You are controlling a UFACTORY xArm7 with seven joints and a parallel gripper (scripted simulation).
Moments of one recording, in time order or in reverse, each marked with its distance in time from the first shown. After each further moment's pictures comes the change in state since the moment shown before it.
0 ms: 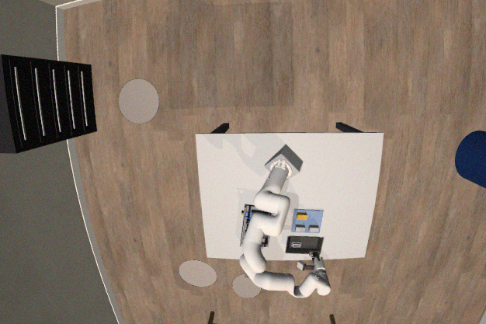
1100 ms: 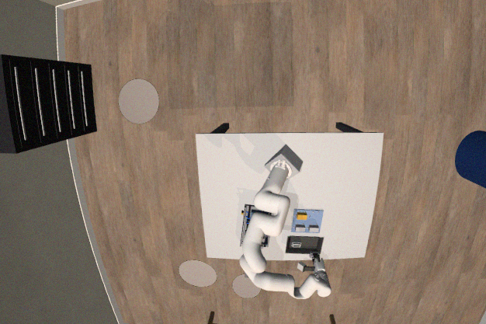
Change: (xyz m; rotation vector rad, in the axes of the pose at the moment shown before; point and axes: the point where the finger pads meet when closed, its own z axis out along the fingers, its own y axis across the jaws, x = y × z) arm 0.000 0.000 -0.010 0.000 0.000 0.000
